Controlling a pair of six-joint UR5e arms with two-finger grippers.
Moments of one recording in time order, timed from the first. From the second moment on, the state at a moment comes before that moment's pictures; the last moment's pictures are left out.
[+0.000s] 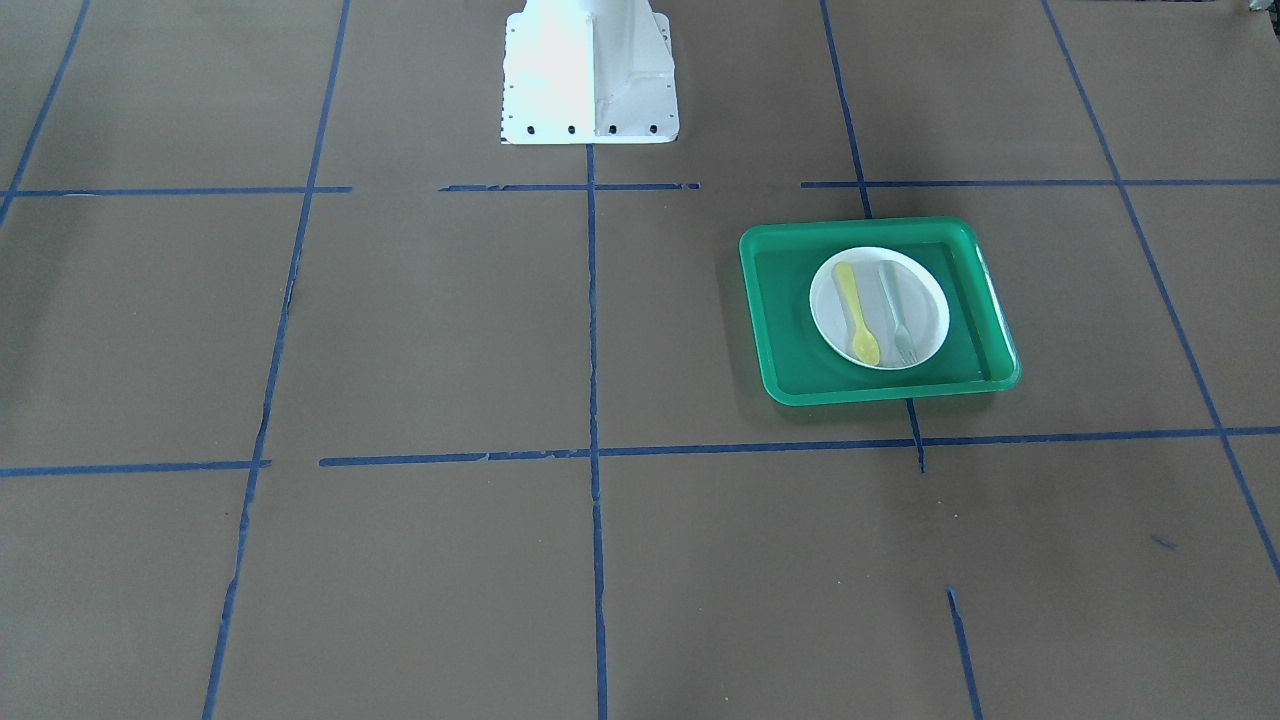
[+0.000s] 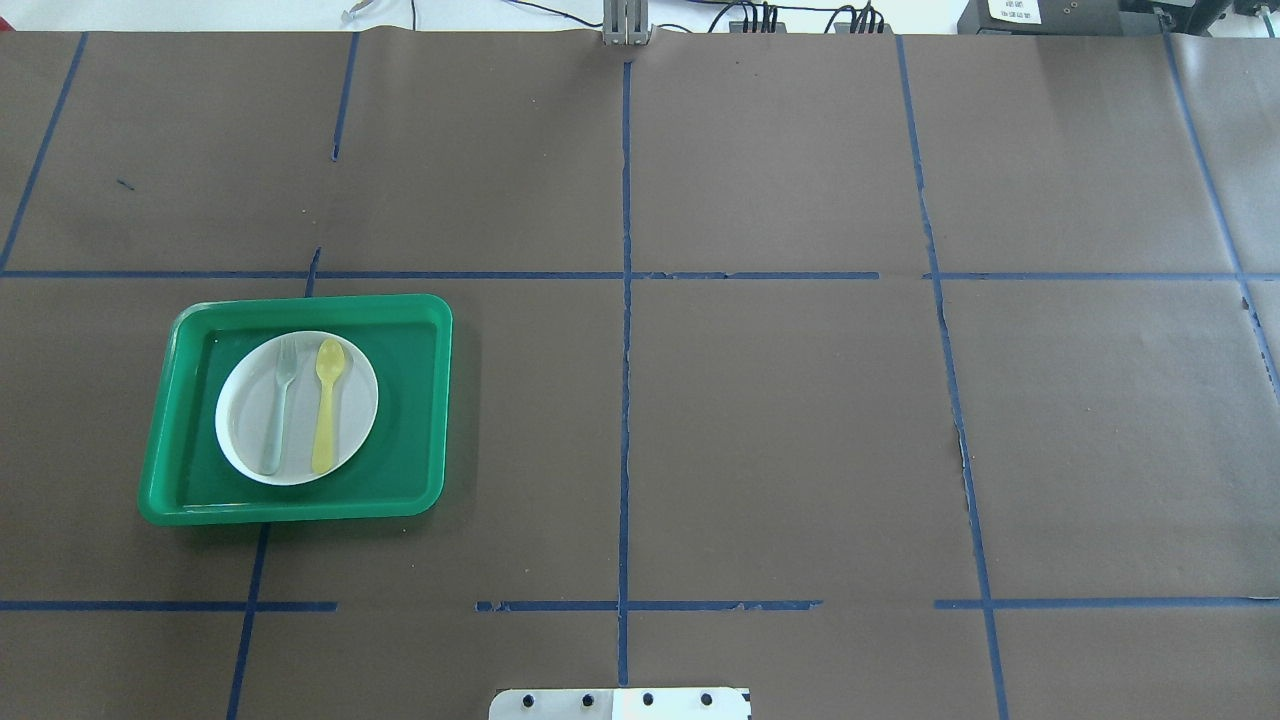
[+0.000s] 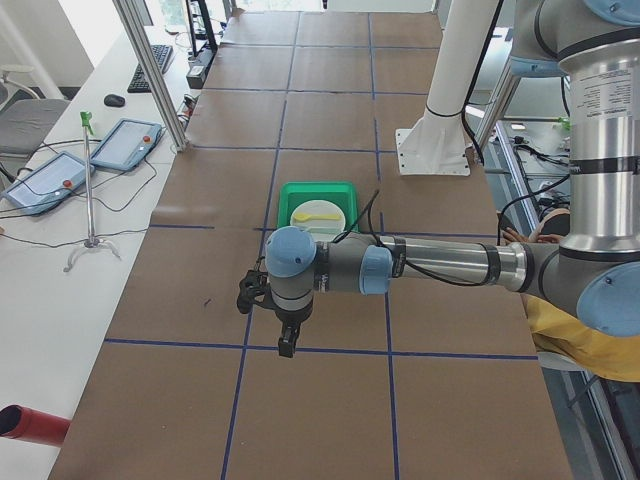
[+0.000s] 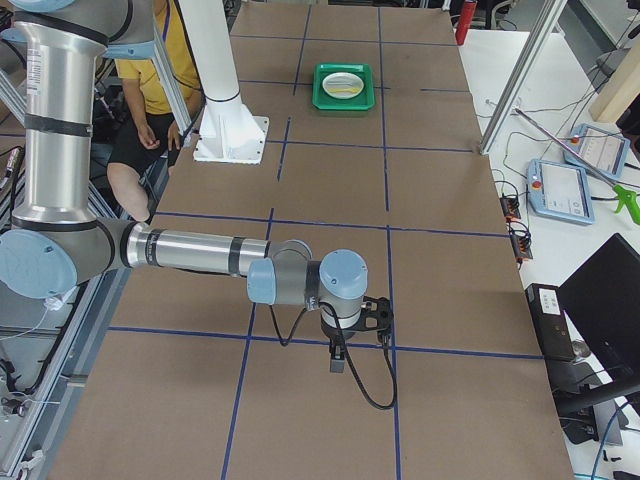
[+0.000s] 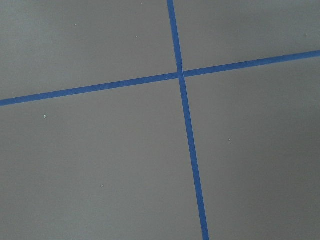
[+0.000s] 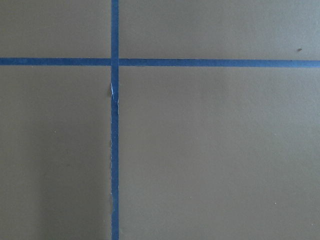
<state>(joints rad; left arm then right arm) -1.59 -1.45 -1.75 -1.56 -2.33 0.13 1.58 -1.70 1.64 -1.50 2.28 0.01</state>
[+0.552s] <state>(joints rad) -1.59 -1.46 -1.76 -1.56 -2.33 0.13 1.58 -1.70 1.64 -1.50 2.28 0.01</state>
